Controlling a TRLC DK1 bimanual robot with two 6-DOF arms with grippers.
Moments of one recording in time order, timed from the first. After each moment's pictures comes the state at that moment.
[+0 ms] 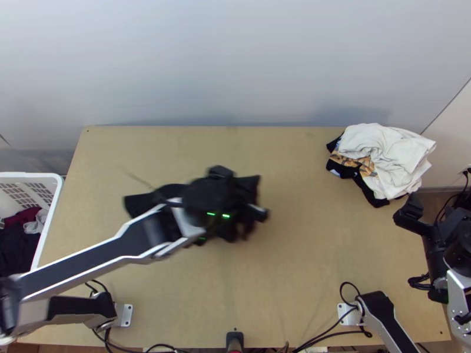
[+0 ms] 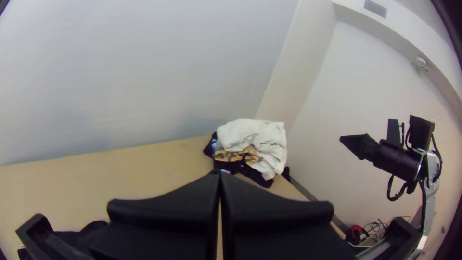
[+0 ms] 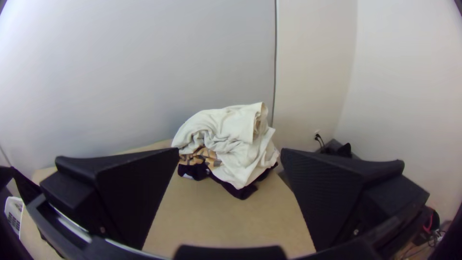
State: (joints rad) left arm -1.05 1.45 1.46 -0.25 -0.32 -0.43; right arm 0.20 0.56 1.08 -0.87 0.53 0.28
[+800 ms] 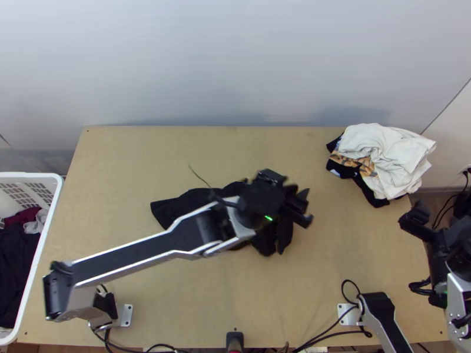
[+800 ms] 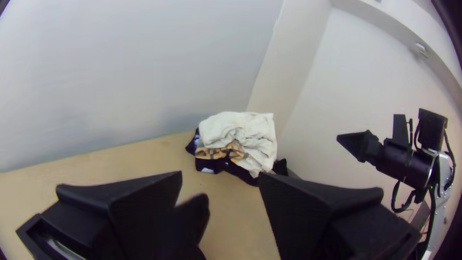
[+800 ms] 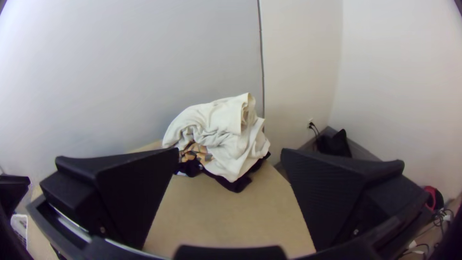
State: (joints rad) left arm -1.15 1.72 1.76 -0.31 -0.37 -0.43; right arm 0.09 0.52 1.05 -0.91 0.48 0.33
